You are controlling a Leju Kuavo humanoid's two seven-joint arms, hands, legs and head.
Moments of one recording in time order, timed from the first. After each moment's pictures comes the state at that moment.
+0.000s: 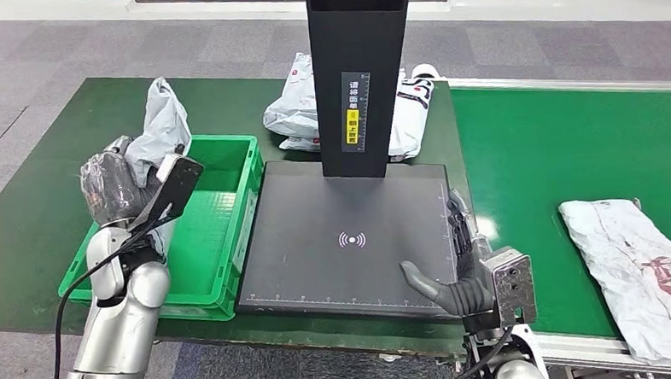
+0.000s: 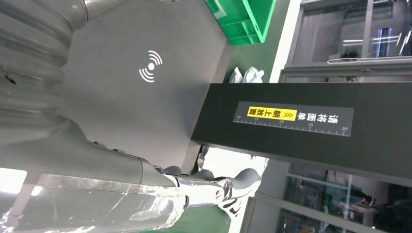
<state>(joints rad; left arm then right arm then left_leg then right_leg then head) -0.37 -0.01 -0.10 -1.41 -1.01 0.51 0.13 0.09 0.09 0.20 -1.74 0.09 -0.01 -0.14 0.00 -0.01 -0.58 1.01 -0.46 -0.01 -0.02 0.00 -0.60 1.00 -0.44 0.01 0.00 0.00</state>
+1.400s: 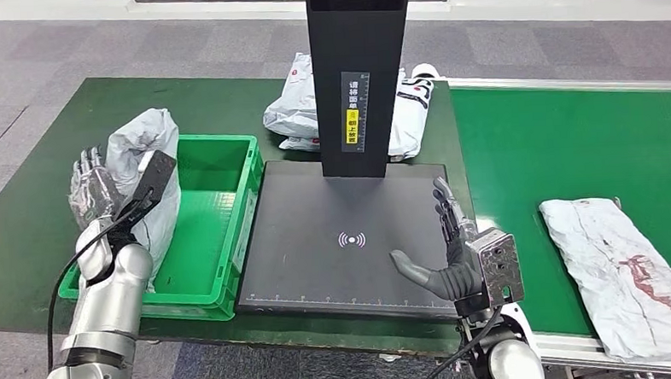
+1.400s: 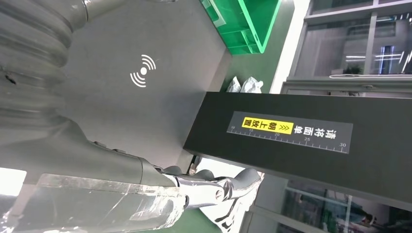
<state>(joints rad) -0.52 0.00 0.14 -1.03 -1.05 0.42 0.16 0.01 0.10 0.20 -1.68 0.07 0.03 -0.12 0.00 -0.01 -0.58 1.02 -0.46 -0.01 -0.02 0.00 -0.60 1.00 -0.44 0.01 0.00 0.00</state>
